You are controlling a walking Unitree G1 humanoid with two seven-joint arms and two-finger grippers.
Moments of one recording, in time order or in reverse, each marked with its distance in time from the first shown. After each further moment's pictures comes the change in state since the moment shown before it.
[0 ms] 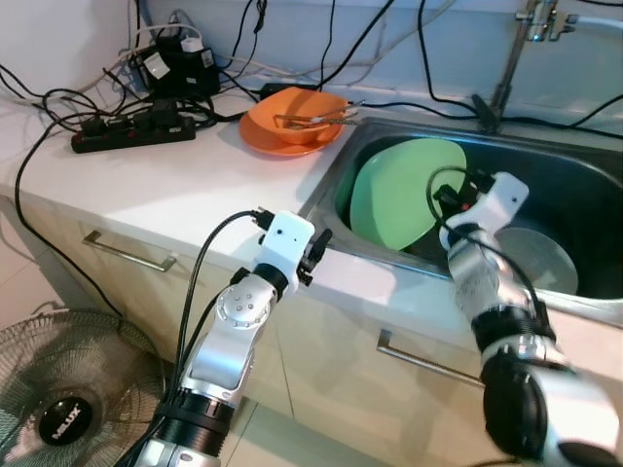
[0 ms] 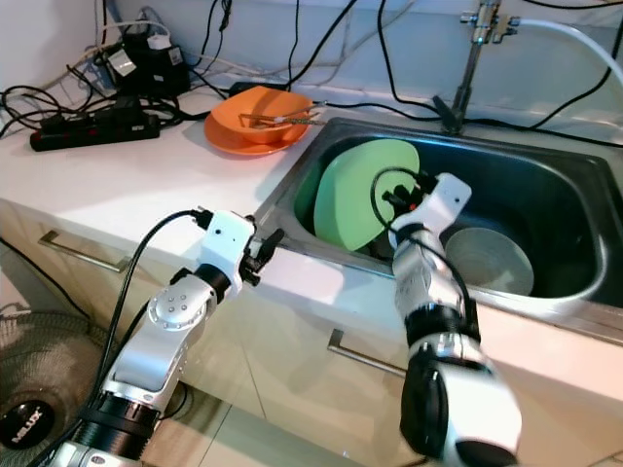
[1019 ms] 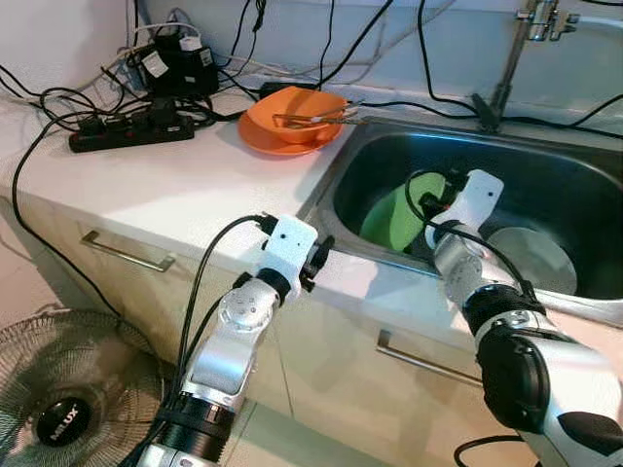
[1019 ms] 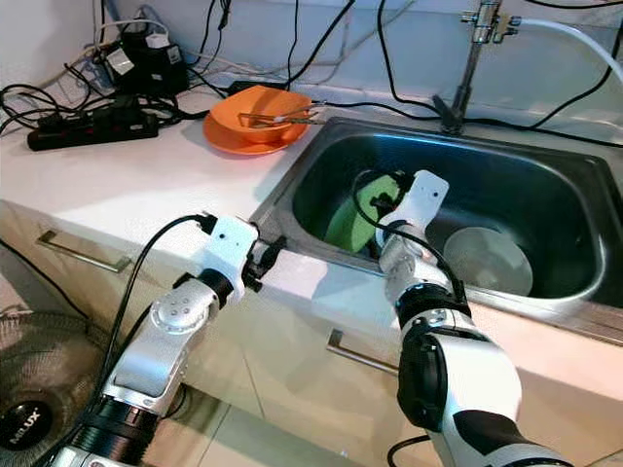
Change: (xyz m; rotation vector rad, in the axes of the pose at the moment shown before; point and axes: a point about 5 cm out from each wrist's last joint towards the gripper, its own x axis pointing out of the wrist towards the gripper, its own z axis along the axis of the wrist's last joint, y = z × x) left arm -0.002 -0.006 -0.003 -0.013 0.036 -0.018; right arm 0.005 0.012 -0.015 -0.101 0.126 -0.055
